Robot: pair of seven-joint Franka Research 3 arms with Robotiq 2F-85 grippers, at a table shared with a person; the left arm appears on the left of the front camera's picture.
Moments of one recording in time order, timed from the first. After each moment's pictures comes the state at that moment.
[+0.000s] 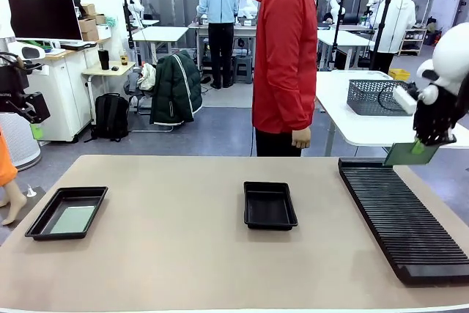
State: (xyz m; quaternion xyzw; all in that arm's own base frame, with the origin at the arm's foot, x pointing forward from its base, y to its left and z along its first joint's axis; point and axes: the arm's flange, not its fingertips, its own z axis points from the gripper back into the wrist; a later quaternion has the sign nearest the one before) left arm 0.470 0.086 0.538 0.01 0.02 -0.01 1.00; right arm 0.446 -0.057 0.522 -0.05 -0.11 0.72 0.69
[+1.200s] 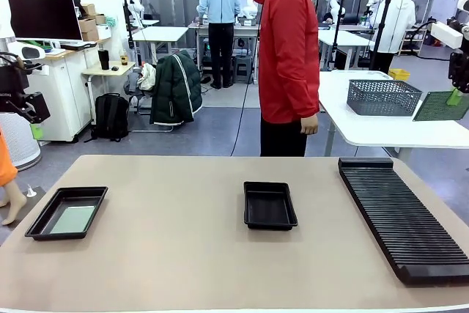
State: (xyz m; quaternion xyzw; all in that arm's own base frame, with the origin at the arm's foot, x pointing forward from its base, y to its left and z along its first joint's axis) left arm 0.470 0.086 0.538 0.01 0.02 -0.01 1.00; right arm 0.434 -0.087 0.637 -0.05 -0.11 0.72 0.68
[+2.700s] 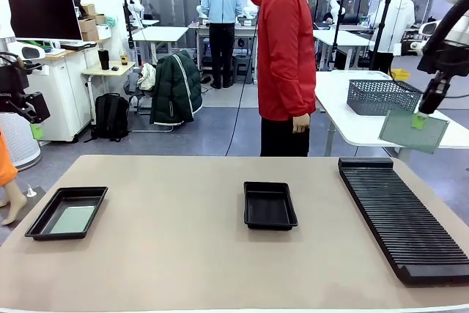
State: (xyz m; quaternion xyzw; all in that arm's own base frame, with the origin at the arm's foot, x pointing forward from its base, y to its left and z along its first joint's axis) left arm 0.470 0.086 0.539 0.01 0.02 -0.01 1.00; right arm 0.456 -0.029 0.584 0.12 -0.02 0.44 0.89
